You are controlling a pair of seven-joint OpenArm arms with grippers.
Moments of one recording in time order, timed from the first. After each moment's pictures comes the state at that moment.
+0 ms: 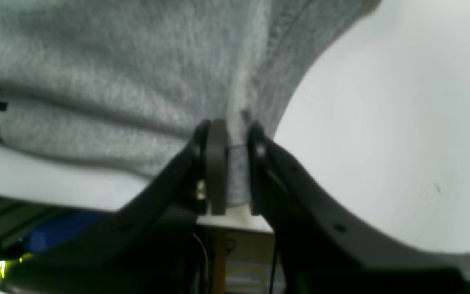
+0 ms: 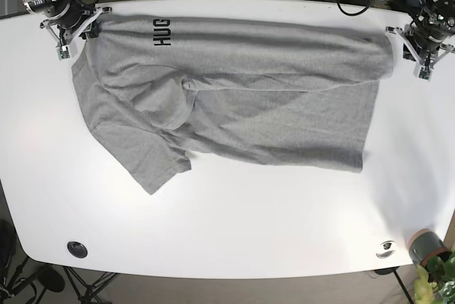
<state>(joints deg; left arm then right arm) 21.4 -18.9 -40.1 94.5 -8.6 -40.1 45.9 -25.3 7.0 39.4 104.2 21.3 40.0 -59.2</state>
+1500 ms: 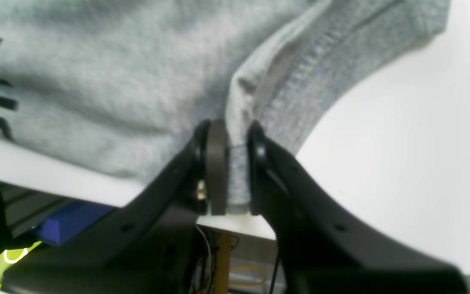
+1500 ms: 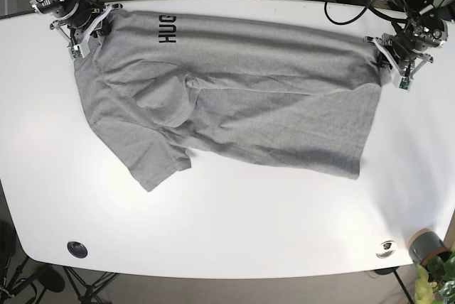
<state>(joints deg) 13.8 -15.0 -36.0 87.6 -10.2 -40.6 49.2 -25.6 6.8 35.2 104.2 21.3 39.9 -59.2</state>
